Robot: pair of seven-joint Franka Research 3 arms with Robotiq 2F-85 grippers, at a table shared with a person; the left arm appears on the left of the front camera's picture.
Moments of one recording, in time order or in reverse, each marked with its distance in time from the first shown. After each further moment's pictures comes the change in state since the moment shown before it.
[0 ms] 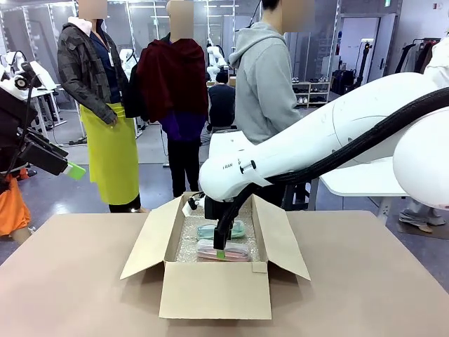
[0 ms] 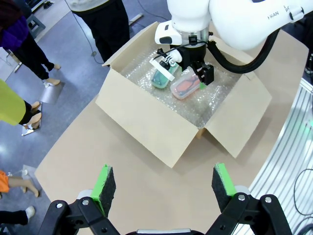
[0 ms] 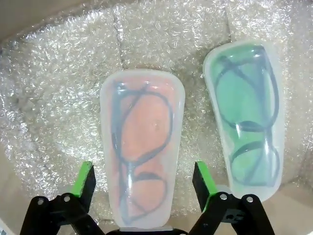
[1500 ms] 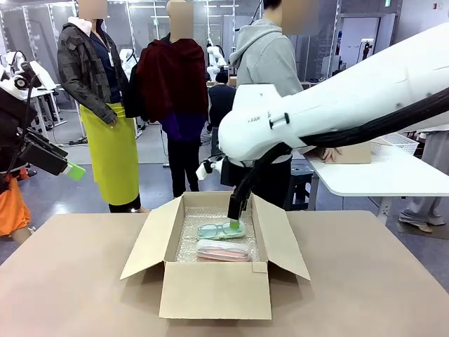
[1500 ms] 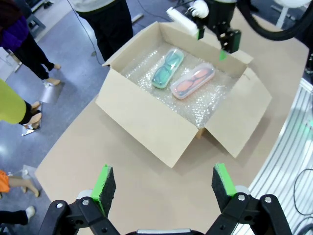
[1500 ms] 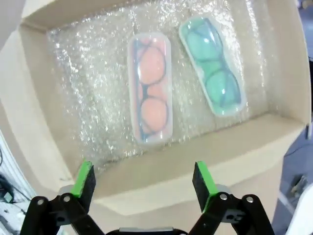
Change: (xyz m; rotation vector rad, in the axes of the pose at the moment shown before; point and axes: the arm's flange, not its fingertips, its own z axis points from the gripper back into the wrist) left arm 0.000 0.000 0.000 0.000 0.000 0.000; right arm -0.069 0.036 0.122 -0.071 -0.102 -0.092
